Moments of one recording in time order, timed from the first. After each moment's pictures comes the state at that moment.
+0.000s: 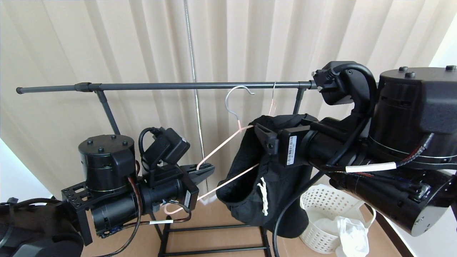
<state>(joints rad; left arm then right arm) -0.58 1.69 -0.55 -0.91 -0.23 0.20 0.94 1.59 -0.99 -0.39 -0.63 0.21</state>
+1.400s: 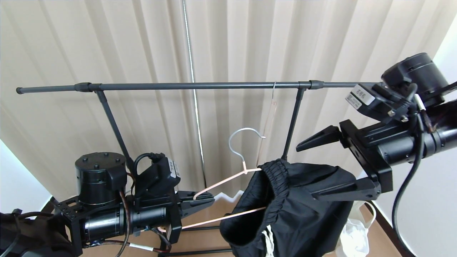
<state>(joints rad) -0.49 1.72 -0.42 -0.97 -0.62 0.35 0.35 1.65 -1.38 0.64 0.84 -0.79</state>
